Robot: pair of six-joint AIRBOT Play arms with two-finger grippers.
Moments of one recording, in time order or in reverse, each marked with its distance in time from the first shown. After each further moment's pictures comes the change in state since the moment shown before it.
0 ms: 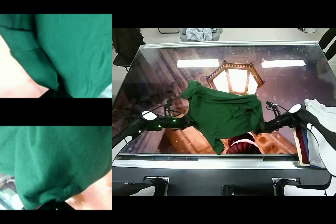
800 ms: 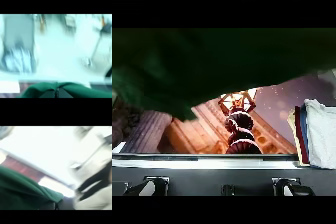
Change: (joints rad) left arm 0.438 0.434 1.156 0.171 -0.231 -0.138; right arm 0.022 0.780 0.890 -0.633 -0.038 0.099
